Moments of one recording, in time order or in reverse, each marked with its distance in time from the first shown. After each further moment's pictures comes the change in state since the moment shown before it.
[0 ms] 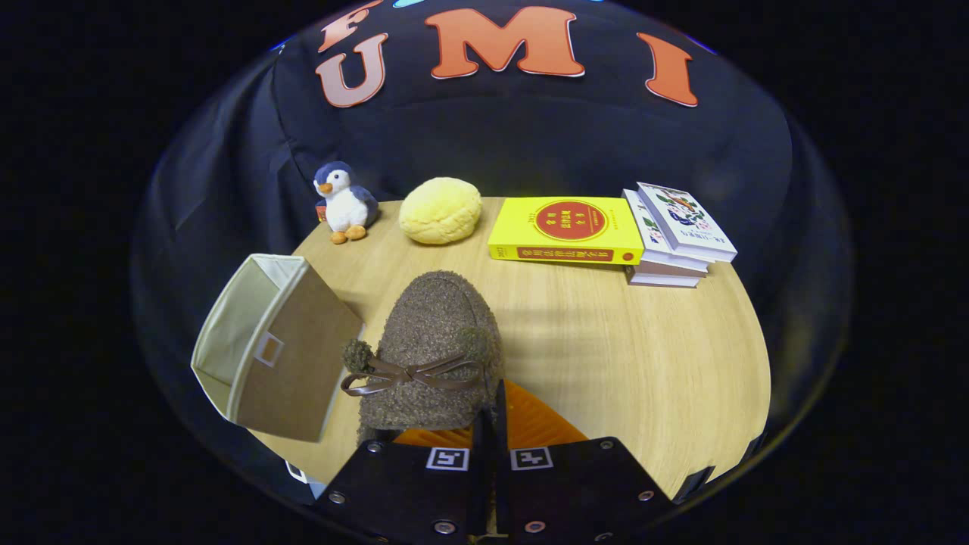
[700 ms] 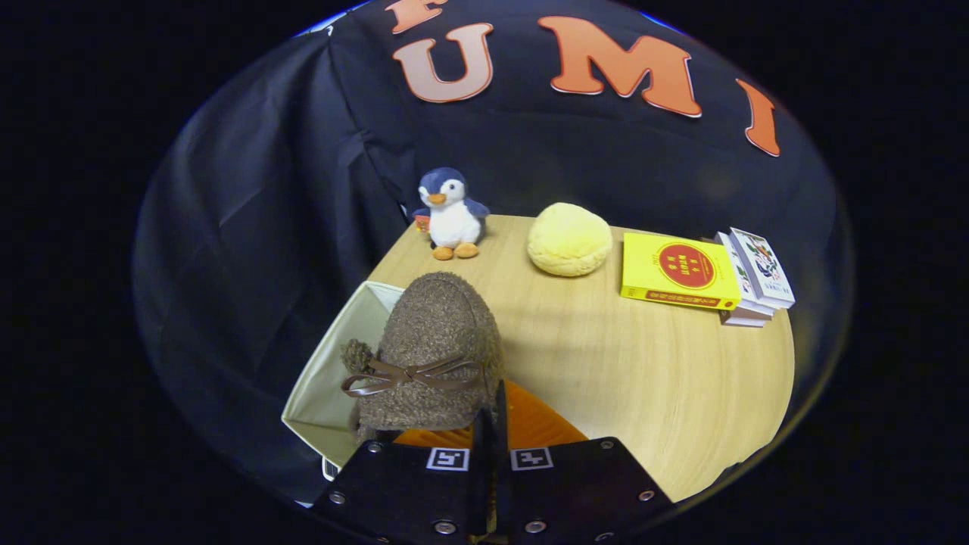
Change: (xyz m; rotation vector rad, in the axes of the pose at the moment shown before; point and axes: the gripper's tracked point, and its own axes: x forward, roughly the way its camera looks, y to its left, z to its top) arm -0.021 0.204 0.064 -0.094 0.000 0.154
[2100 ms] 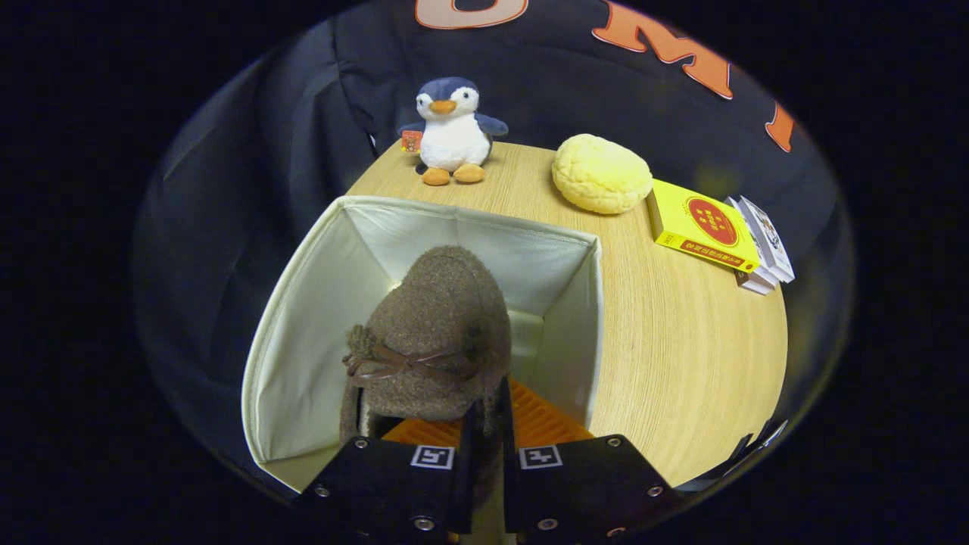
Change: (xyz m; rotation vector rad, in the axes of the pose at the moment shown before) arm 0.090 0.053 -0.069 0.014 0.252 -0.176
